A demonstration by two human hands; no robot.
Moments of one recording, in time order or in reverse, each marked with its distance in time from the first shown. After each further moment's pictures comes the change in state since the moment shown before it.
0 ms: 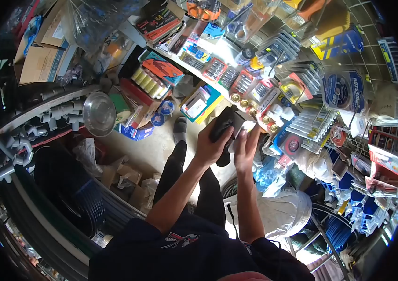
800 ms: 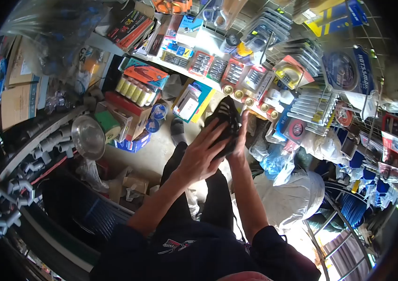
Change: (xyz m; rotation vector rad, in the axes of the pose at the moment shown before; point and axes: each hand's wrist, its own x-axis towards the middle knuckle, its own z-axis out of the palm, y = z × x) left_hand 0.016 0.003 -0.040 1.003 -0.577 0.543; right_hand 0.026 0.091 0.017 1.033 0.046 0.524
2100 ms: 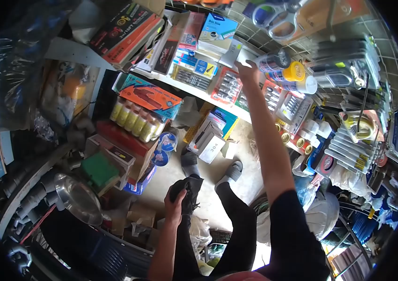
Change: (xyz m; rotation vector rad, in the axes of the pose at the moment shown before) left_hand -0.161 -0.240 0.096 -1.134 0.687 -1.245; right_hand 0.437 0.052 -0.059 -1.269 0.517 -0.282
